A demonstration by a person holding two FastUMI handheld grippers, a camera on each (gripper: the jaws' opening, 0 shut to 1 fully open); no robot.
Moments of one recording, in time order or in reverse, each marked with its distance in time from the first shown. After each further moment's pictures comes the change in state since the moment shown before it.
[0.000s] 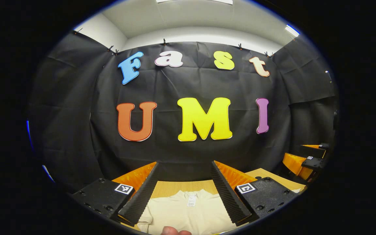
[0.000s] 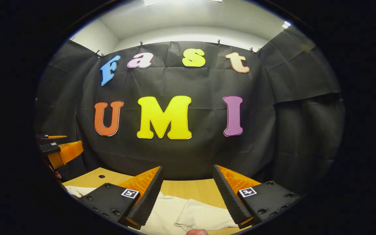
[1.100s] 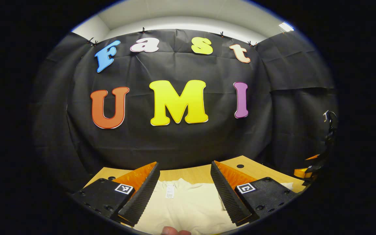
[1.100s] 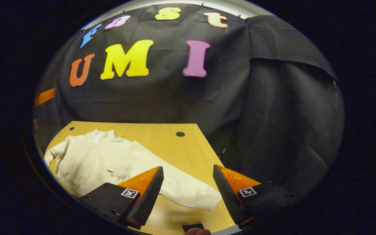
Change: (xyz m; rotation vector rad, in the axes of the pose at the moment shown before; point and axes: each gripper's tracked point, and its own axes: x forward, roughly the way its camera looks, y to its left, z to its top) left arm 0.009 -0.083 -0.051 0.035 0.124 -0.186; right arm -0.062 -0.258 -0.184 -0.087 0.534 -0.223
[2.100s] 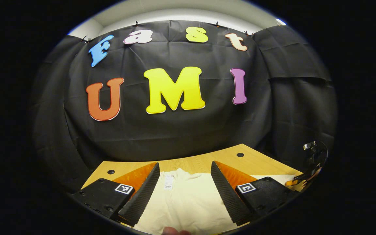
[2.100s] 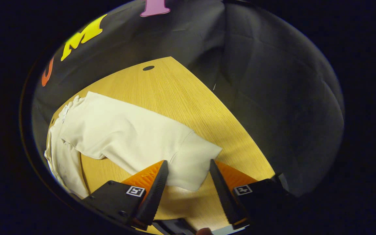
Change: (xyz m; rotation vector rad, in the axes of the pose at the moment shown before) left arm 0.000 -0.006 -0.032 0.020 0.115 0.006; right arm 0.080 -0.036 -0.164 0.191 0.461 -0.021
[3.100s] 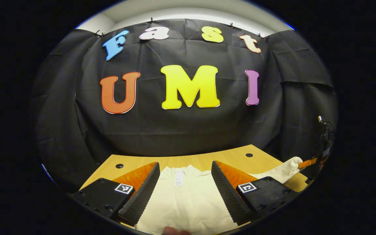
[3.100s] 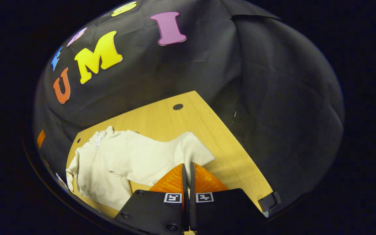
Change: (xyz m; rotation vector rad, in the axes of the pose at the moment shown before) left arm -0.016 0.055 -0.008 -0.083 0.007 0.099; right arm -0.102 0.088 0.126 0.005 -0.228 0.237
